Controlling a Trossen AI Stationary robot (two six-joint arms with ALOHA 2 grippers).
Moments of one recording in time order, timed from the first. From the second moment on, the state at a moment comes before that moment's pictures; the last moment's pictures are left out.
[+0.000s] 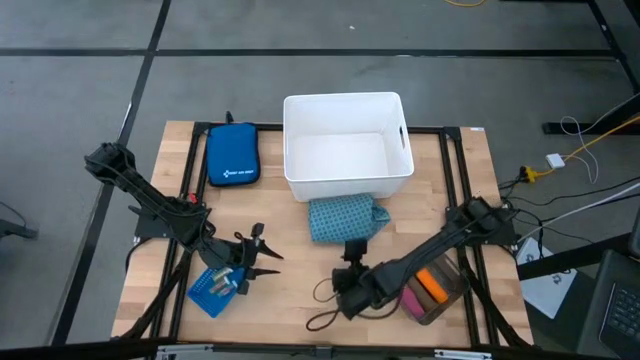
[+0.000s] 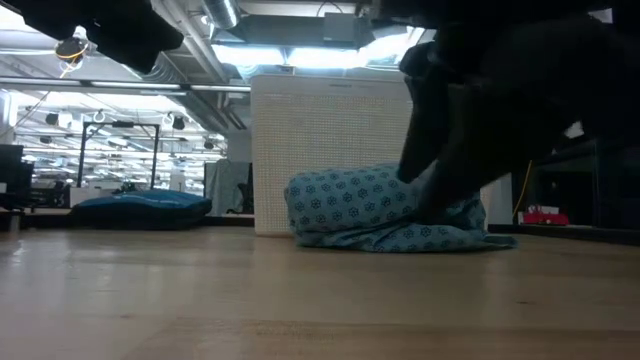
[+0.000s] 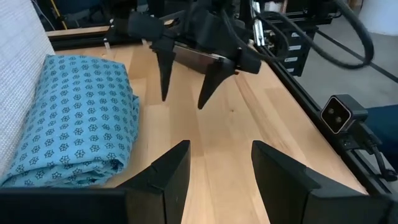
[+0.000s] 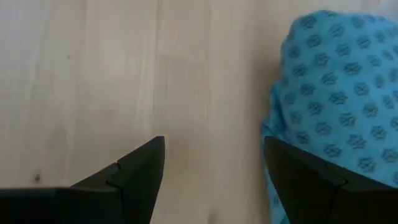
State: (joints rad) left arm -0.64 1.16 0.52 0.31 -0.45 -0.17; right arm 0.59 2.05 1.47 -0.79 0.57 0.41
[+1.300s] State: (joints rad) left arm -0.65 1.16 0.52 0.31 -0.45 -0.17; right arm 0.51 2.14 1.68 -1.16 0.51 0.75
